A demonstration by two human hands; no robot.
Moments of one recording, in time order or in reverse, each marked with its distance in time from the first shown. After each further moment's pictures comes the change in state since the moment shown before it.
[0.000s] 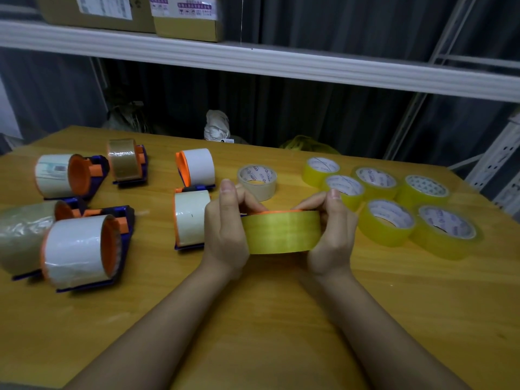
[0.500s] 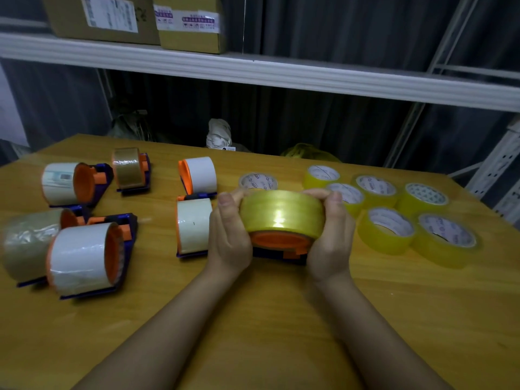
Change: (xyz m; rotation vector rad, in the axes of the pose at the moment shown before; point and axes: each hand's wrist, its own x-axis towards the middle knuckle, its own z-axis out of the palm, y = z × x) left_hand 0.006 0.001 0.004 0.057 0.007 0.006; right_hand 0.006 -0.008 0.000 -0.010 -0.058 -0.051
